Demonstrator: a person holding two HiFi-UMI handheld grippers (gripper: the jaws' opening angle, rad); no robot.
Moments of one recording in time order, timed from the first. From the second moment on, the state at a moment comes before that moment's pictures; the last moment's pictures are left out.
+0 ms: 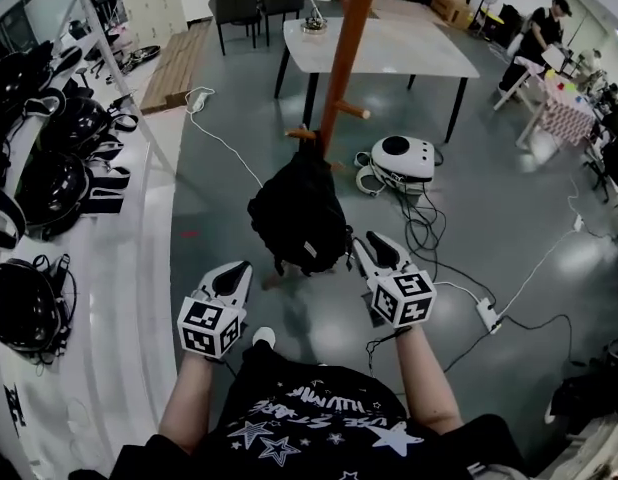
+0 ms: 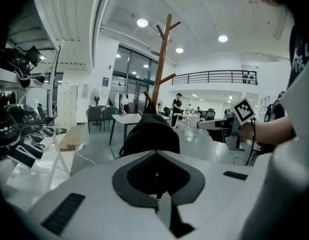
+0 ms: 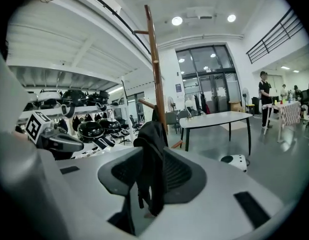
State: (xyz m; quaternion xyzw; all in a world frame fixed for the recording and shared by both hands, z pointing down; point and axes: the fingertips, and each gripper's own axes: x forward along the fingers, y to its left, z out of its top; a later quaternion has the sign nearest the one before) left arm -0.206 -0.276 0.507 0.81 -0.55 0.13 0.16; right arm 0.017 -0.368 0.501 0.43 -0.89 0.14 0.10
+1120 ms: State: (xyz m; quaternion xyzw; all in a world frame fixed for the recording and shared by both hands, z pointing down) left arm -0.112 -0.106 0.521 0.75 -0.63 0.11 0.18; right arm 0.058 -0.263 0.494 0.30 -0.94 0.12 0.09
